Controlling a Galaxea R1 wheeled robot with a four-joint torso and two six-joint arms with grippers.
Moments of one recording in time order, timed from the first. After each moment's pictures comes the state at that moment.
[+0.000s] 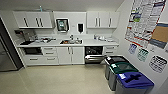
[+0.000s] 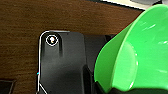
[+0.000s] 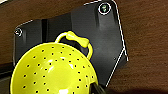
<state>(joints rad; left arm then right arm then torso) 1.40 2.79 -2.40 0.37 -0.05 -0.44 -1.47 2.90 -2.61 0.54 -0.01 -0.44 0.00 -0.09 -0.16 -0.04</state>
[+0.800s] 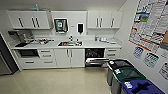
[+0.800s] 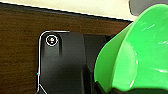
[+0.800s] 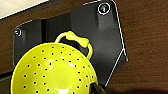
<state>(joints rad) 1.40 2.79 -2.40 0.37 -0.05 -0.44 -1.47 2.90 -2.61 0.54 -0.01 -0.44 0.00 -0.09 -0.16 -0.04</state>
